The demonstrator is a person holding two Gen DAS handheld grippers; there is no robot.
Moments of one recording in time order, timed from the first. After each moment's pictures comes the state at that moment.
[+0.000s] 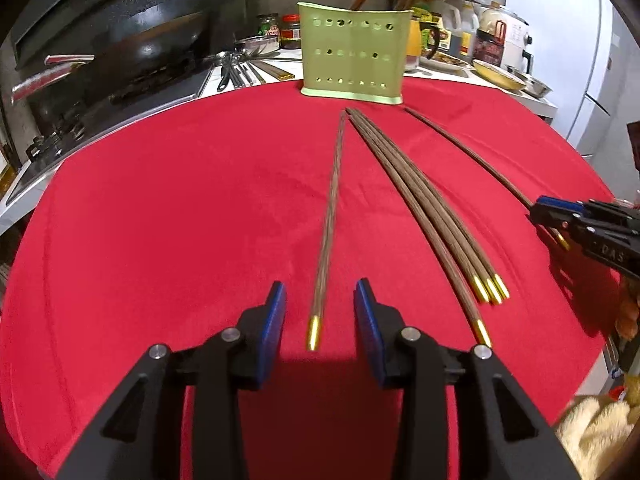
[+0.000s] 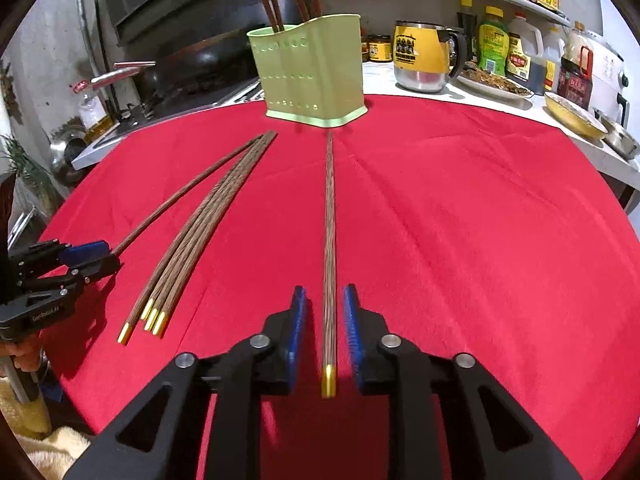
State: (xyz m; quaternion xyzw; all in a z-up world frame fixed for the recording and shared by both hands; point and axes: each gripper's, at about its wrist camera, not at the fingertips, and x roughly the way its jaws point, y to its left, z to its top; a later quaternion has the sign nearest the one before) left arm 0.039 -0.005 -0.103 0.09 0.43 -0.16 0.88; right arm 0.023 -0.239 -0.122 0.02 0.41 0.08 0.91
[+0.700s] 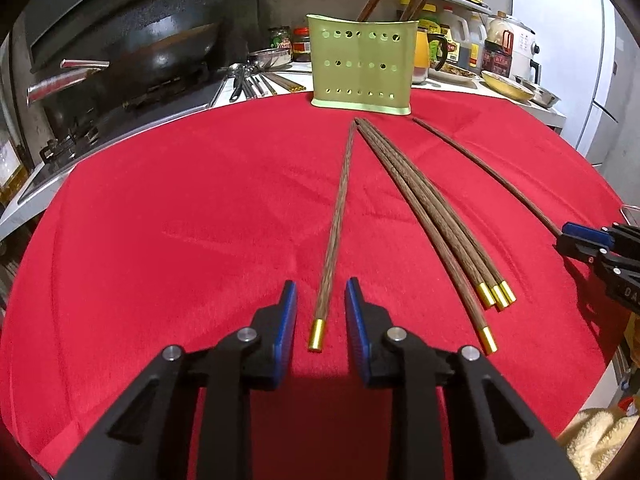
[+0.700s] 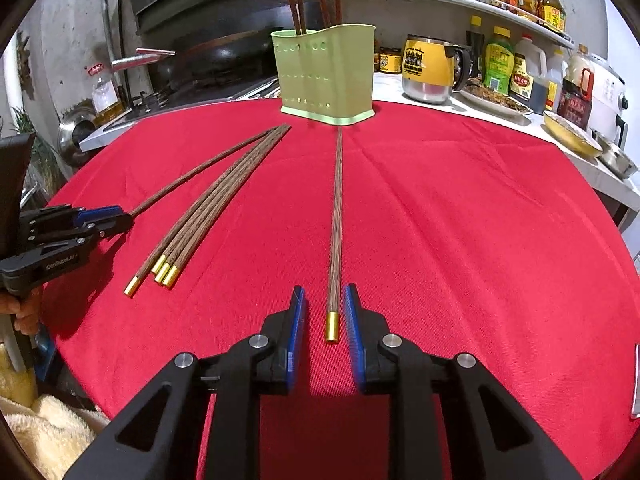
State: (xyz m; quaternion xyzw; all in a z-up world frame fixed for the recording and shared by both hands) left arm 0.038 -0.008 -0.107 0.09 0.40 -0.14 0.90; right arm -0.004 -0.235 -0.124 -0.02 0.39 0.09 0.92
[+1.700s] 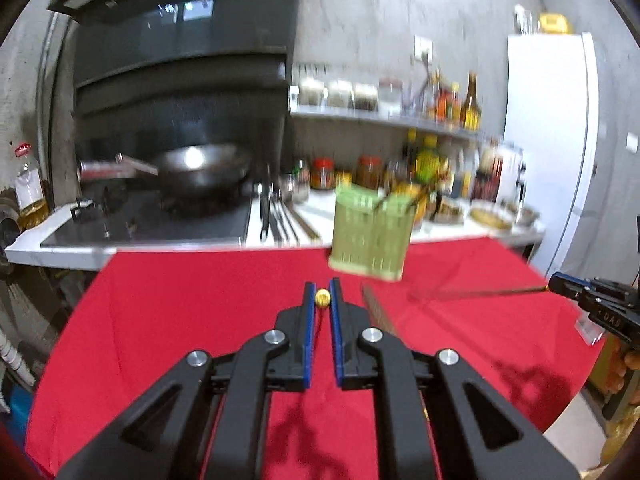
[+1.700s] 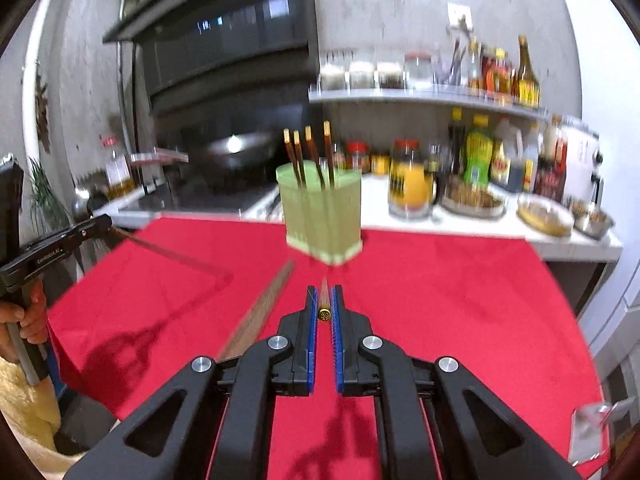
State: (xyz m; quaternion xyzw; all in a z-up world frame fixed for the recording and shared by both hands) left arm 0.006 0.042 0.036 0.00 0.22 -0.15 0.96; right arm -0.027 -0.247 0.004 0.00 0.24 0.08 0.97
